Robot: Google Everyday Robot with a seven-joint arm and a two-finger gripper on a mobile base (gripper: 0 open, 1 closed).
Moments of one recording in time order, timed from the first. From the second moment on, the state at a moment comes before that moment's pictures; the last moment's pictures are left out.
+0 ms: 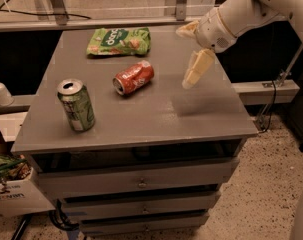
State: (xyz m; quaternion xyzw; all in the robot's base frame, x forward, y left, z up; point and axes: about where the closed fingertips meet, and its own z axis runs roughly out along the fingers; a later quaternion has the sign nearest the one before) arm 0.649 -0.096 0.904 -0.69 0.63 0.14 0.33
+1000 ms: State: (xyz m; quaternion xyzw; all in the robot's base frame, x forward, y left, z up) arm 0.659 -0.041 0.890 -0.73 0.57 0.18 0.34
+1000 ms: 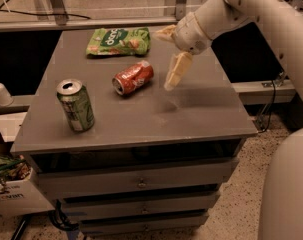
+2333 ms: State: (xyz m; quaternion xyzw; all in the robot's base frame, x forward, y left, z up) arm 0.653 0.031 0.838 -0.81 0.50 0.16 0.28
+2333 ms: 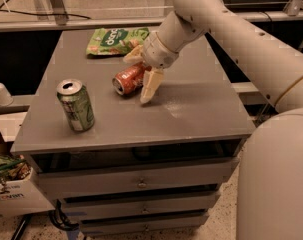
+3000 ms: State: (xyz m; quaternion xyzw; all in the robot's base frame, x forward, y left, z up) arm 0.657 0.033 0.842 -0.81 0.50 0.15 0.28
